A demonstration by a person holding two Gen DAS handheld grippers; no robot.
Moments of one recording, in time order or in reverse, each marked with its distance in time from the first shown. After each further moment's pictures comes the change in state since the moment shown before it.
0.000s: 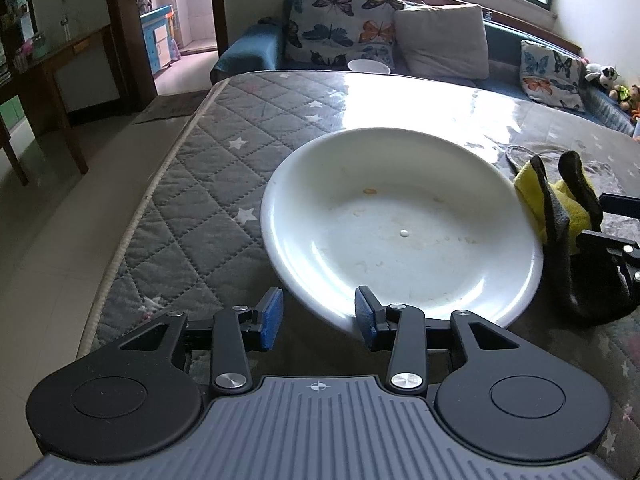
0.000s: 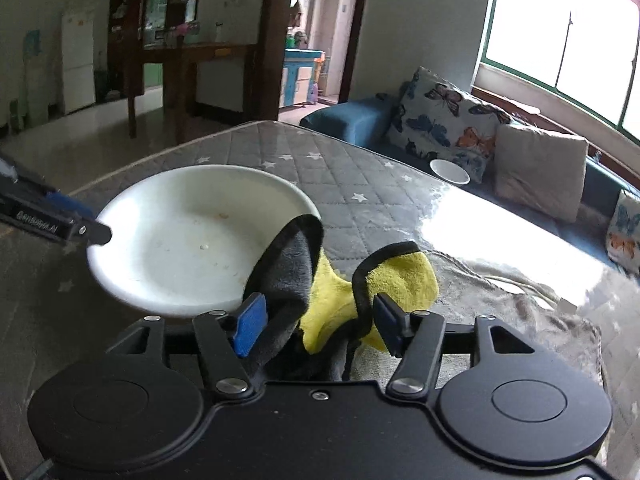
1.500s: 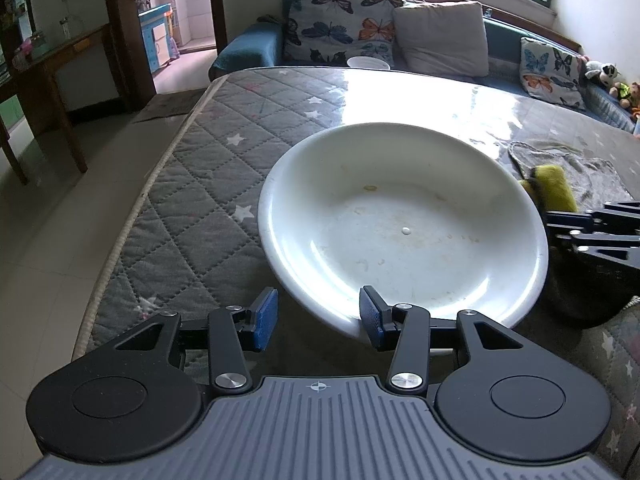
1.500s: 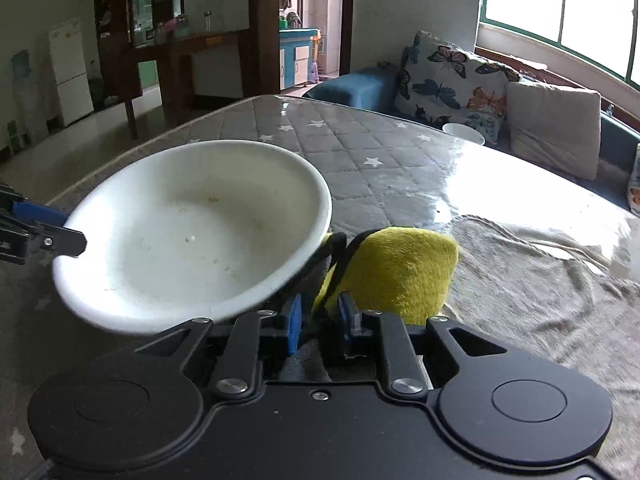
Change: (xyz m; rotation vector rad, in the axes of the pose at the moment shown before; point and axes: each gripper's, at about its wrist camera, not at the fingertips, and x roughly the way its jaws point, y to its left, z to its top) left arm -0.014 0.001 -0.014 0.002 0.008 -0.001; right arm 0.061 -0.003 -0.006 0.080 0.061 0.065
